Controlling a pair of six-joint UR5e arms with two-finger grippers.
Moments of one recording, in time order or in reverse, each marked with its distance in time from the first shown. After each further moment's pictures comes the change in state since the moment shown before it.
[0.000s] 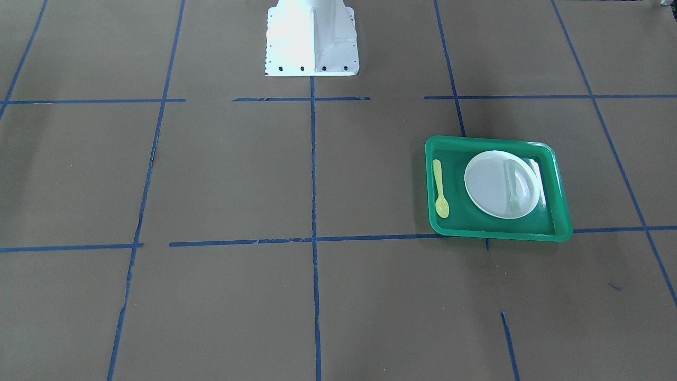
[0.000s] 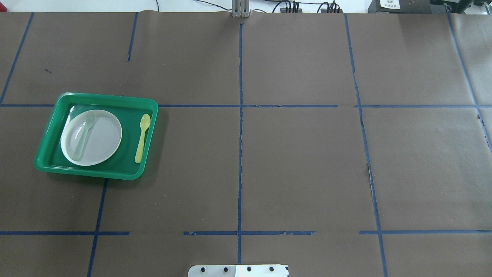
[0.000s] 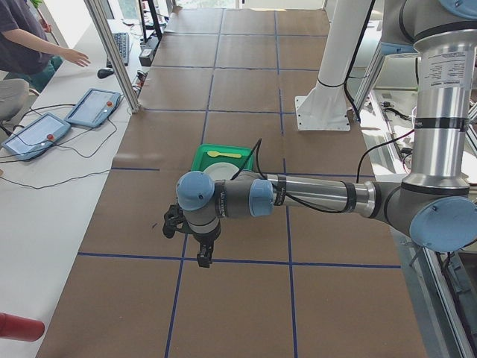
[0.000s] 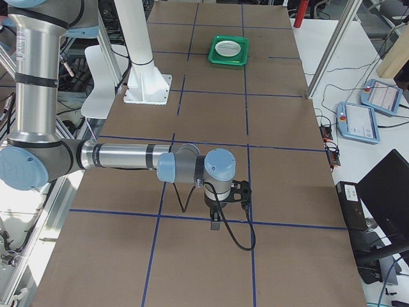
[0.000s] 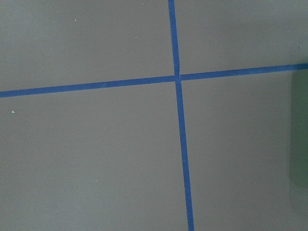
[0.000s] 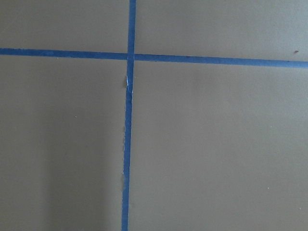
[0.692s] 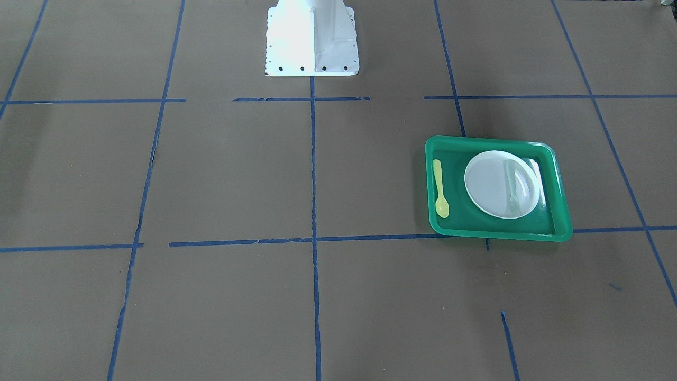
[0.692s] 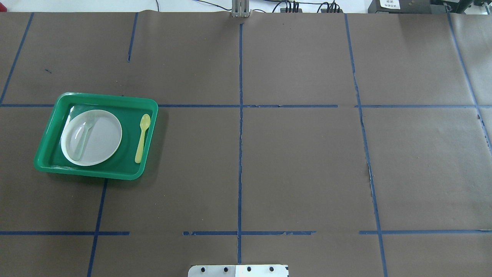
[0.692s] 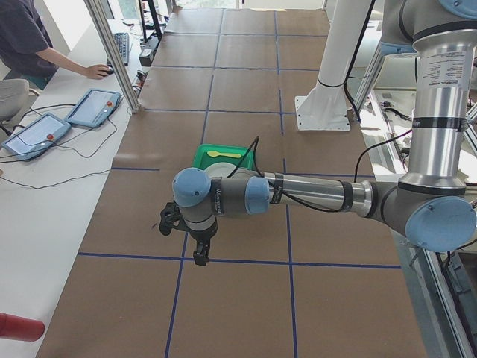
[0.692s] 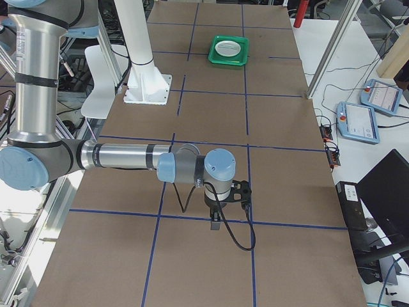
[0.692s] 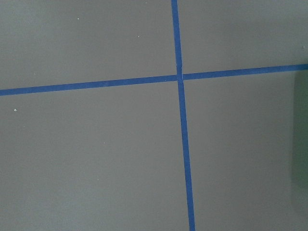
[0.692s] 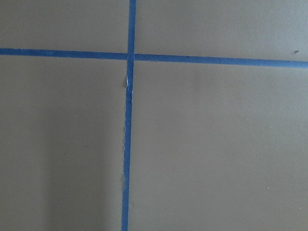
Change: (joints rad) left arm 0.004 -0.030 0.004 0.002 0.005 -0.012; right arm 0.000 0.000 0.000 0.000 0.000 0.000
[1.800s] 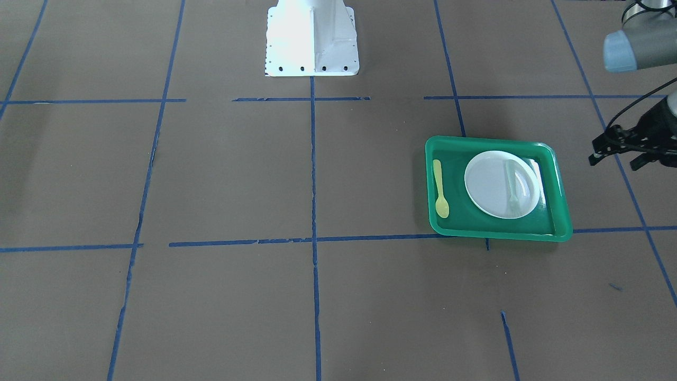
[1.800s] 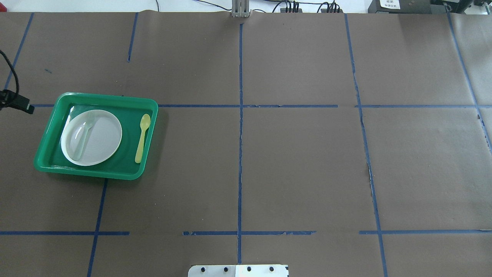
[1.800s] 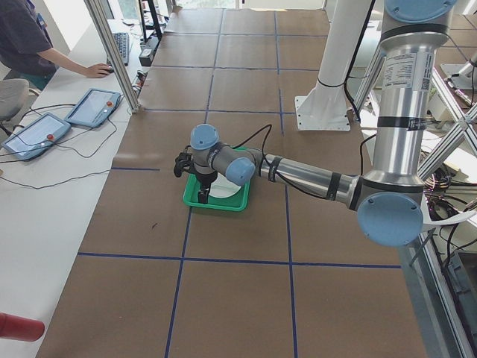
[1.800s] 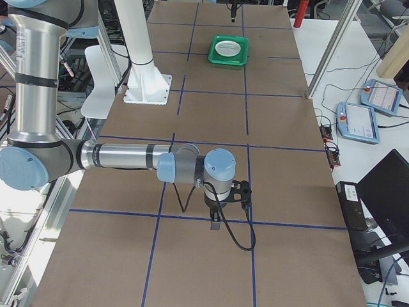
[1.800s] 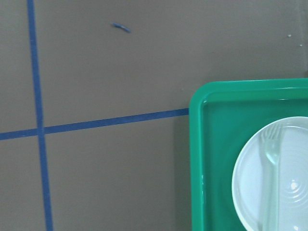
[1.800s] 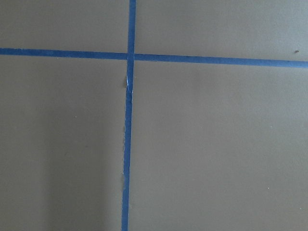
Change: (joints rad) left arm 0.489 -0.026 -0.064 -0.510 0.105 -0.713; right arm 0.000 0.000 0.000 0.000 0.000 0.000
